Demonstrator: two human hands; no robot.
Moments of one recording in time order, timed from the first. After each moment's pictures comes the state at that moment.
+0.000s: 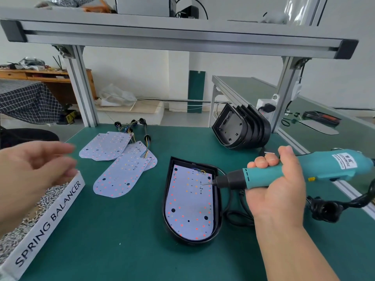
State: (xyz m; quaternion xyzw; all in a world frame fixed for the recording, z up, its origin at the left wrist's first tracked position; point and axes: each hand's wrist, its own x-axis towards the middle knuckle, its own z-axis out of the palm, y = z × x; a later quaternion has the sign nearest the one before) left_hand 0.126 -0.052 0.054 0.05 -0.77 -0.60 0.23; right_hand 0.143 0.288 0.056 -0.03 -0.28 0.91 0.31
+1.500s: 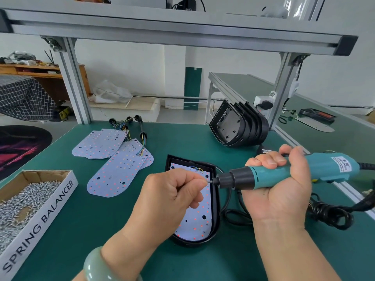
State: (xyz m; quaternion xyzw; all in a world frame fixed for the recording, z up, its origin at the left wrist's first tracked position) left_hand 0.156 0.120 0.045 -0.19 -0.77 -0.60 0.10; right_hand 0.152 0.283 0.064 0.01 -0.18 0.95 0.26
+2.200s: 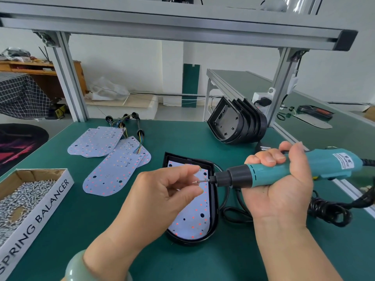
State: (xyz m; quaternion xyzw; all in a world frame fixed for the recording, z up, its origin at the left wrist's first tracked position) left_hand 0.157 0.111 0.046 -0.19 -0.78 -0.58 0.11; right_hand 0.152 0.285 0.062 0.02 -0.21 0.94 0.27
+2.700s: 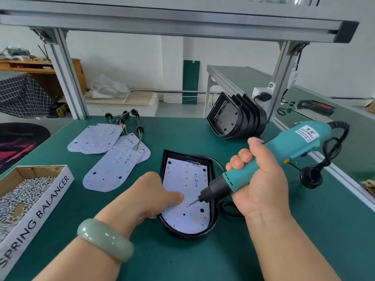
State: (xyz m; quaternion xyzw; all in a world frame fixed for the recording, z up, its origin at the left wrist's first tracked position) left_hand 0.114 0.101 0.022 0.04 -0.88 -0.44 -0.17; right_hand 0.141 0.278 0.049 -0.02 -0.33 0.92 0.21
